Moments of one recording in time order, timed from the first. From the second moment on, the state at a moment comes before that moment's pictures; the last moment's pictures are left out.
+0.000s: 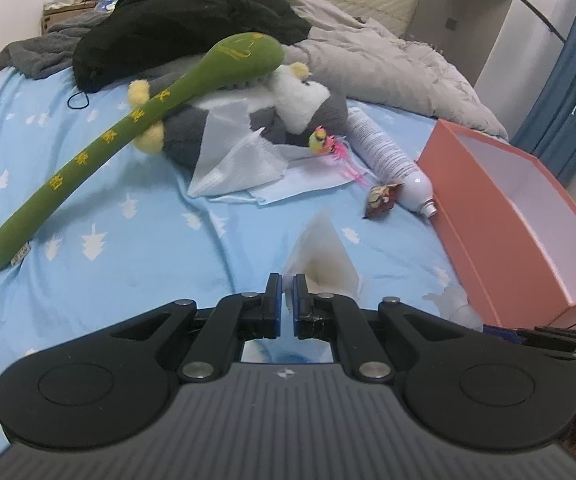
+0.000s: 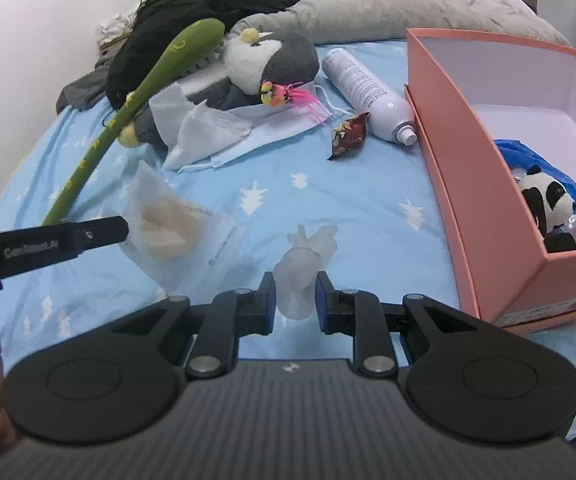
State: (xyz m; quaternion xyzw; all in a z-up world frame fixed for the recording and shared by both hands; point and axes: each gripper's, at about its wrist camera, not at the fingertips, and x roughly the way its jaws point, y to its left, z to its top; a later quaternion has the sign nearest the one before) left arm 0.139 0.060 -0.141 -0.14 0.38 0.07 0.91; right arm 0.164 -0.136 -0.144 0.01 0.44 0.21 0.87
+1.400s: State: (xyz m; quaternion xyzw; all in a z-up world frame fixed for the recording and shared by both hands) left arm 0.340 -0.111 0.010 -0.11 0.34 -0.15 0.92; right arm 0.277 -0.280 0.010 0.02 0.32 0.11 0.94
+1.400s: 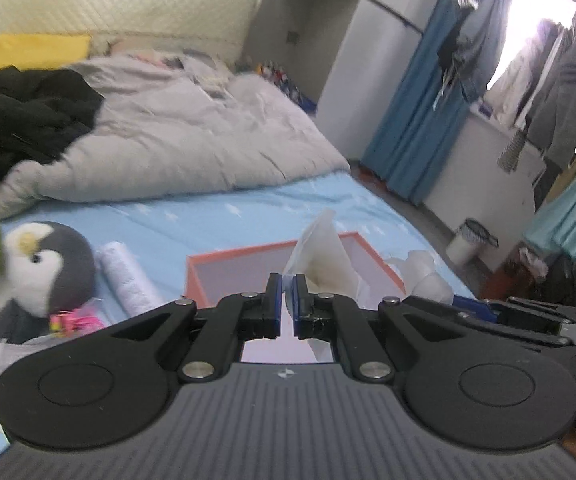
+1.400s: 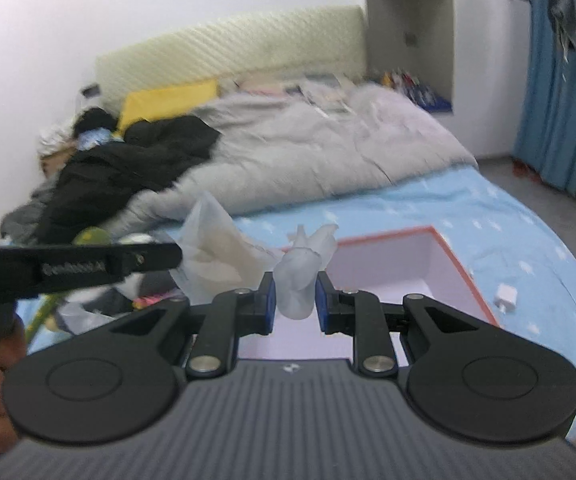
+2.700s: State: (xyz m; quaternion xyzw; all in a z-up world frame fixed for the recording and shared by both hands) left arm 0.361 -0.127 -0.029 -0.04 0.39 -0.17 0.90; right arm 0.291 -0.335 -0.058 0.08 0.39 0.06 0.92
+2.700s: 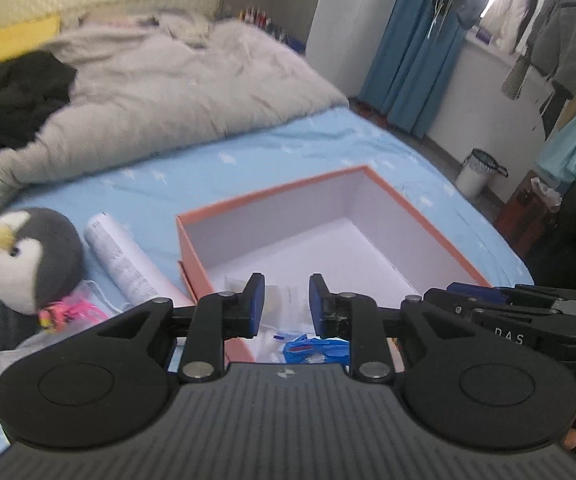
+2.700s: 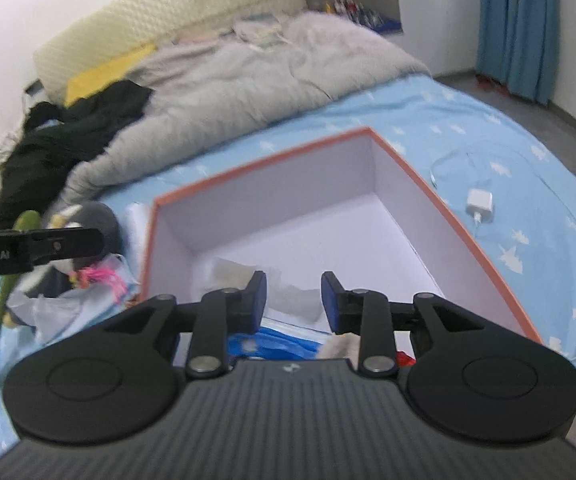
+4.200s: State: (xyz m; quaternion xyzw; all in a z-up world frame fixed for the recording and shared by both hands) left arm 0.092 0.069 -0.062 -0.12 0.33 -0.03 0.94; right arm 0.091 -0.151 -0.058 0.02 0.30 0.18 0.94
